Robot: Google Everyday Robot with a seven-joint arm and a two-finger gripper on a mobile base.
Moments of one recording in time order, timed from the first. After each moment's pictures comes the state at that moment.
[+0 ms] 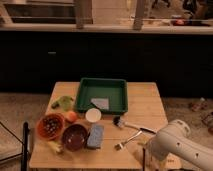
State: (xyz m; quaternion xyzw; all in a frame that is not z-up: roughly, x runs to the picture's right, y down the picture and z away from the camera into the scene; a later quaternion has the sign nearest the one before) arm 0.234 0.341 0.711 -0.31 -0.15 -0.27 0.90
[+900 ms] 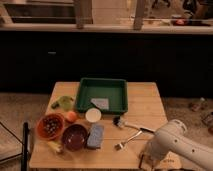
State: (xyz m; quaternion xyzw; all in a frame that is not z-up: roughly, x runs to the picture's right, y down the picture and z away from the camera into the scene) arm 0.233 0.357 0.727 -0.31 -0.20 -0.35 0.86
